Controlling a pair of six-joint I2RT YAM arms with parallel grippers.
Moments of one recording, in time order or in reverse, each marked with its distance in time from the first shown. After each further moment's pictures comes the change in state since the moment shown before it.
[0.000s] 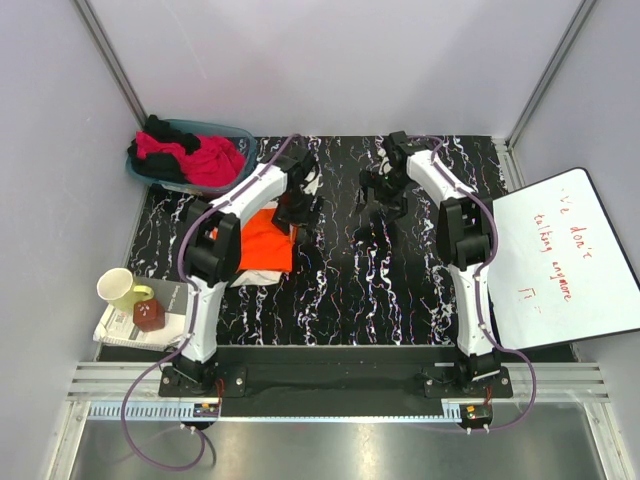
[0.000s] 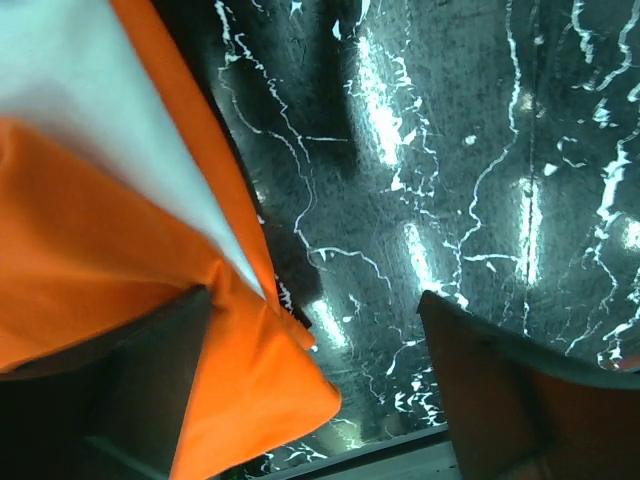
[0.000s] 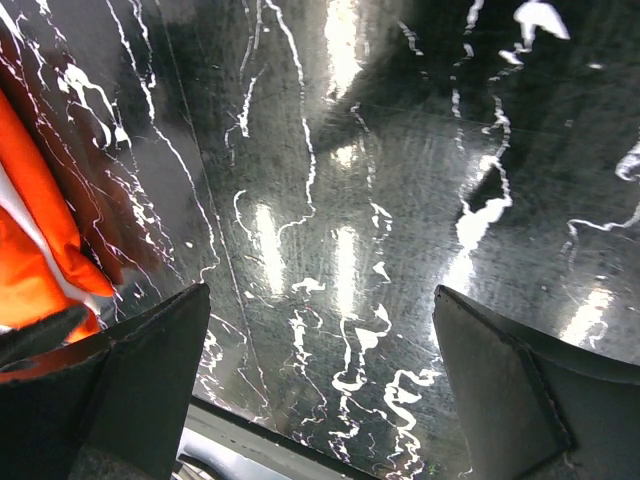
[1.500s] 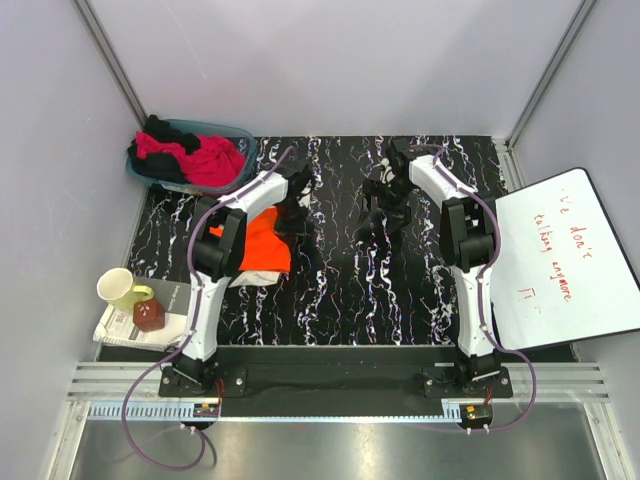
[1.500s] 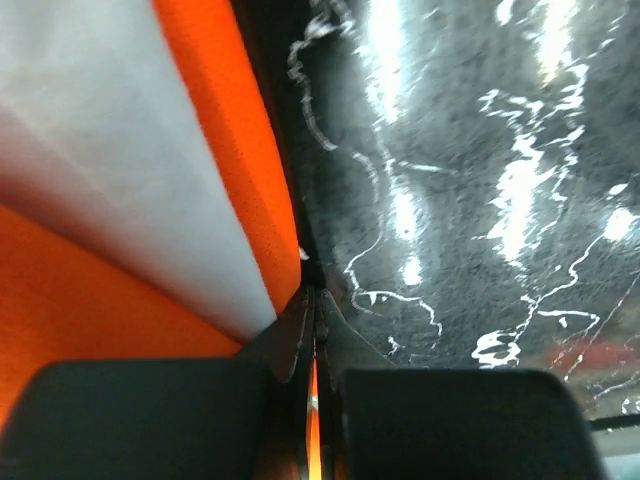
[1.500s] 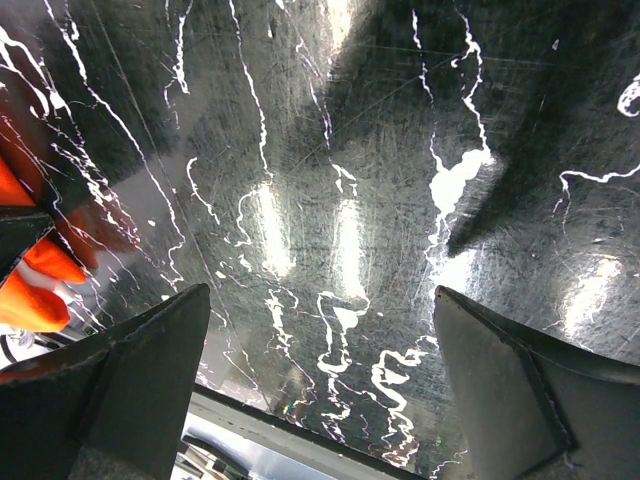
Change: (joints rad) left arm 0.016 0.094 -0.053 0.000 -0.045 -0.081; right arm -0.014 -0.039 -0.116 0.008 -0.005 0.000
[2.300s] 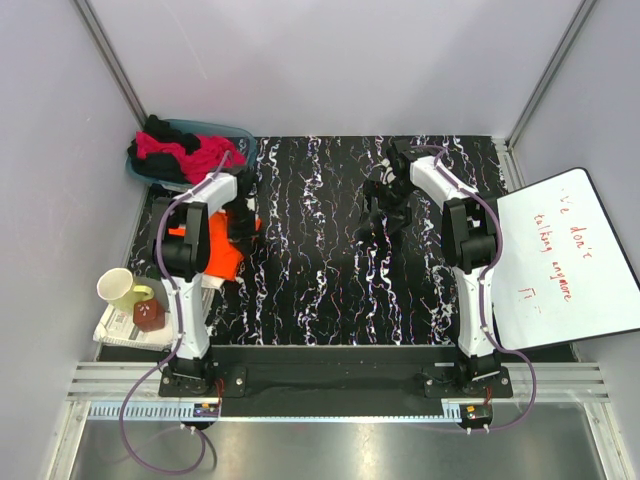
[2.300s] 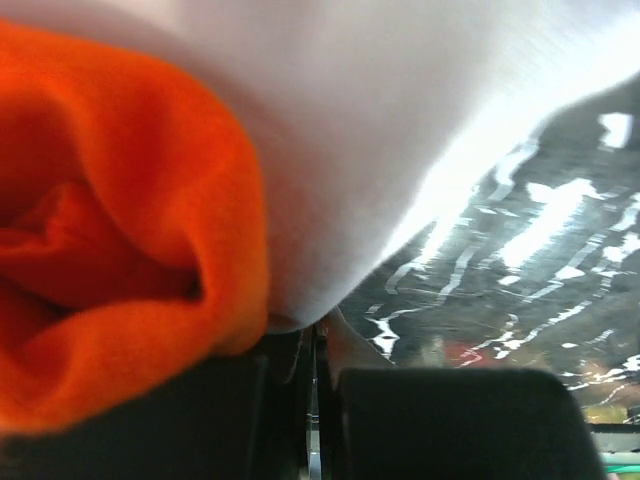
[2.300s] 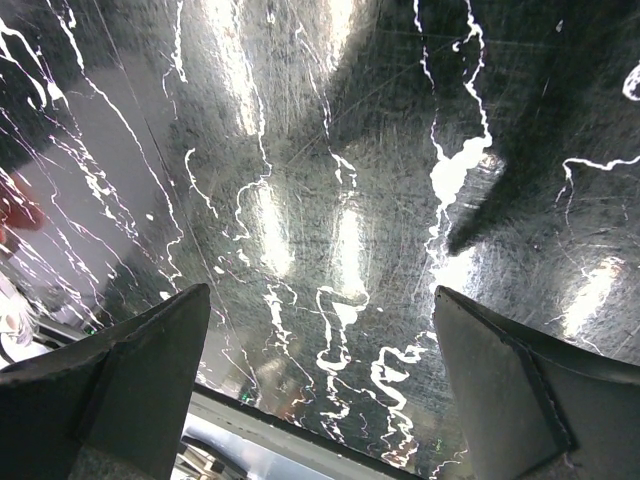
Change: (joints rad) left arm 0.286 -0.138 -0.255 0.003 -0.041 -0.050; right arm 0.000 -0.026 -0.039 0.023 -0.002 0.000
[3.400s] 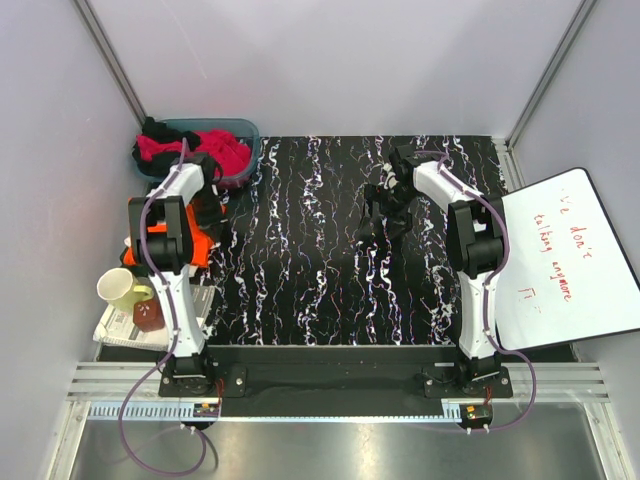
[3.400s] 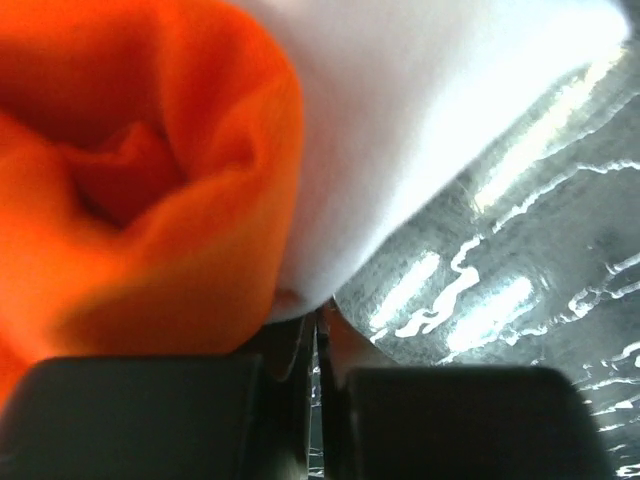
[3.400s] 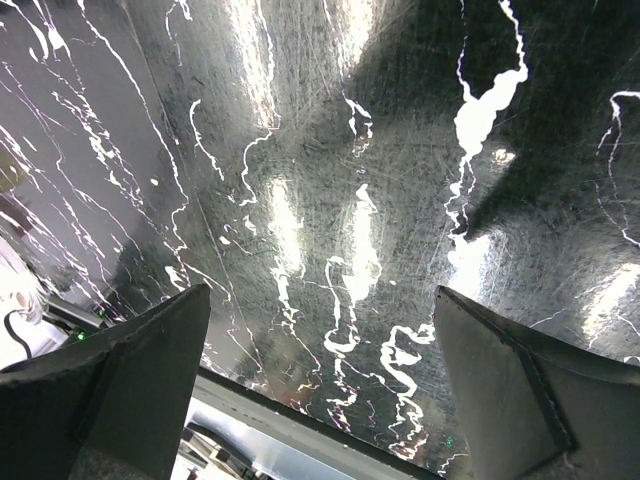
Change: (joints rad) left arm 0.216 0.062 0.146 0.014 -0.122 -0.015; right arm 0.000 -0.083 -0.134 0.058 -0.044 0.008
